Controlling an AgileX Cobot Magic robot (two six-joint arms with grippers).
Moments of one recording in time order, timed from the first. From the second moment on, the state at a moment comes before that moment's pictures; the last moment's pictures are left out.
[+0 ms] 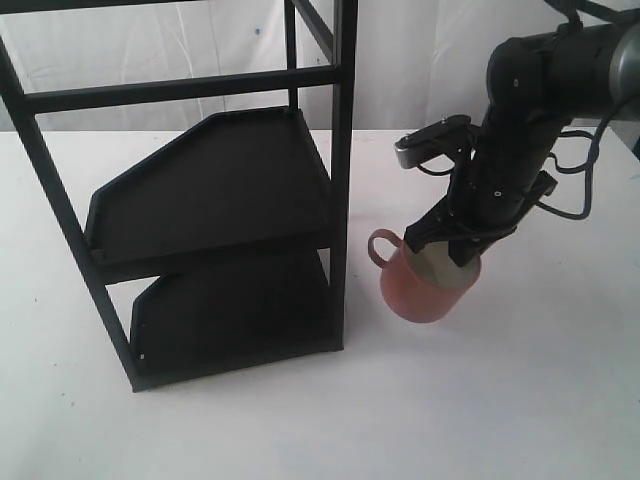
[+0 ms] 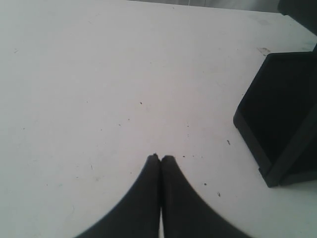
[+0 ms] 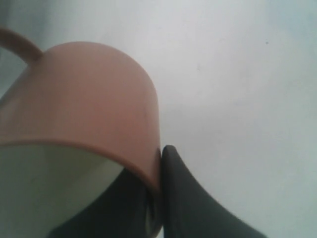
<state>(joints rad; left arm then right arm) 0.14 0.09 0.02 -0.21 0.31 0.11 0.34 1.86 -1.36 -0.01 0.94 -0.16</state>
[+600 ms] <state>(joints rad) 0.14 0.09 0.02 -0.21 0.31 0.11 0.34 1.87 -1.34 0.00 0.91 -0.16</state>
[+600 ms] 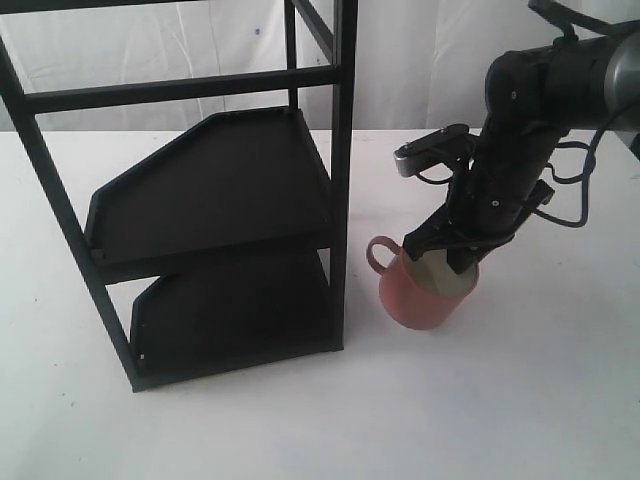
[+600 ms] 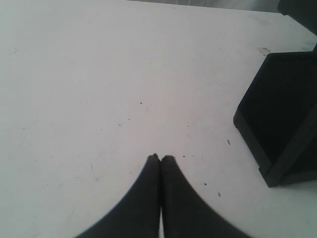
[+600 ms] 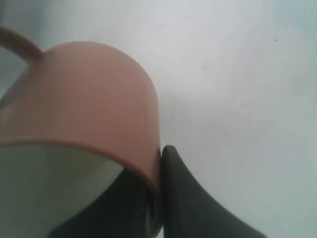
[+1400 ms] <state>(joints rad) 0.14 0.09 0.02 -0.21 0.31 0.11 0.34 1.89 -1.35 0.01 0.90 -0.15</state>
